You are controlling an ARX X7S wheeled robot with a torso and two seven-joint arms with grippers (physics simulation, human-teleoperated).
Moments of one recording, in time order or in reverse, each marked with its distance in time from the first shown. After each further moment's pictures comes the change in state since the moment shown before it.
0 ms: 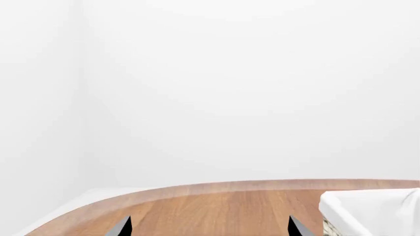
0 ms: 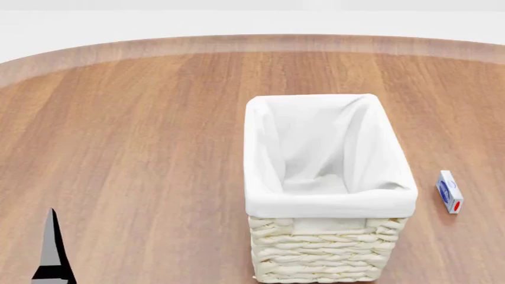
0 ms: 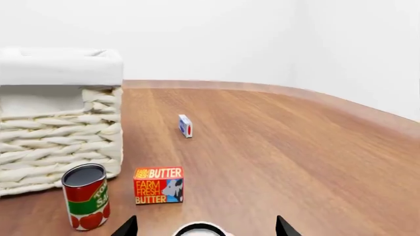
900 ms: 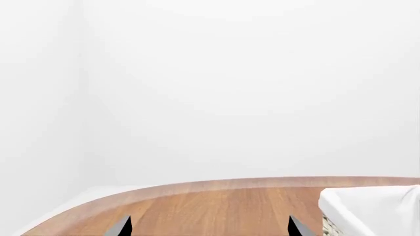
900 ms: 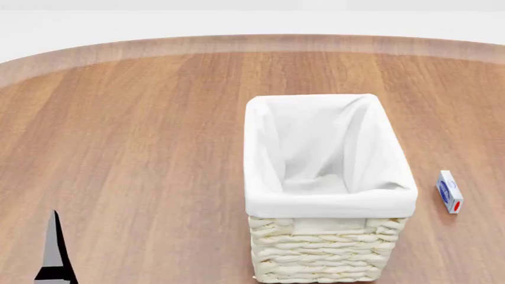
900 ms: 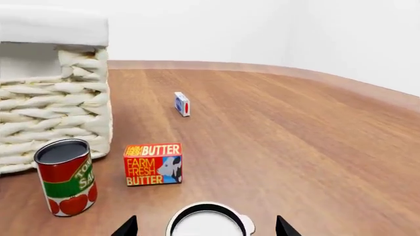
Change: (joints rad) left arm -0.004 -0.025 0.017 -0.010 -0.023 0.006 -0.032; right arm 0.204 0.045 -0.071 0.300 -0.046 -0.052 0.058
